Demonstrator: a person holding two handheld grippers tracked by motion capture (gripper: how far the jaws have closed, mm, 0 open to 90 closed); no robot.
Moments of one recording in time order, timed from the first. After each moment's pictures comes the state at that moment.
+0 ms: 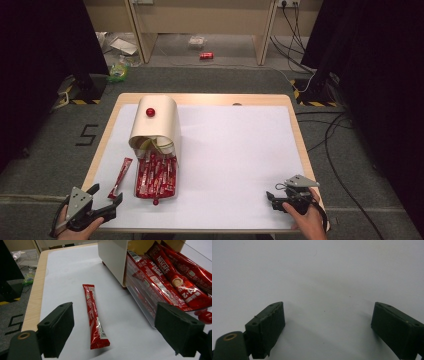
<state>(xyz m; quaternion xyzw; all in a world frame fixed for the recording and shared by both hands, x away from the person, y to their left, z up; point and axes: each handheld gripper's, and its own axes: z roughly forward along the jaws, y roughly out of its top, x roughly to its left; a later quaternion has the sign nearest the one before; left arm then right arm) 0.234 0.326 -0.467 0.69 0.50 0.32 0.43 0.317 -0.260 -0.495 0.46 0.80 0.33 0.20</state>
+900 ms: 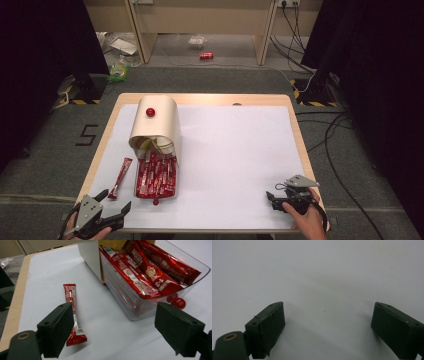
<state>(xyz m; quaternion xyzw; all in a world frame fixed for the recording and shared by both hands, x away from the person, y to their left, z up) 0.221 0.303 -0.473 0.72 0.45 0.31 0.43 0.317 -0.259 -0.496 0.46 0.80 0.33 0.20</state>
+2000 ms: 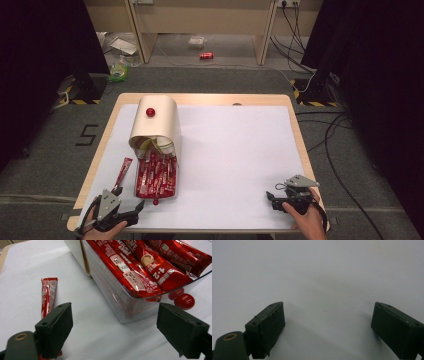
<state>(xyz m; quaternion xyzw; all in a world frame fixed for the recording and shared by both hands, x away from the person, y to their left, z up) 0.245 0.280 -0.493 0.74 0.46 0.29 0.40 0.317 -0.260 -0.495 0.46 0.80 0.33 0.20</state>
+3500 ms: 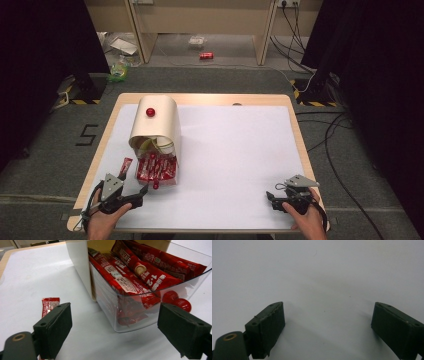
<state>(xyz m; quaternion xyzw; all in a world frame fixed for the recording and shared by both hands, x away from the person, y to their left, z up) 0.284 0.274 -0.480 0.71 0.48 0.28 0.43 0.317 -0.260 -0.496 0.46 0.80 0.33 0.20</state>
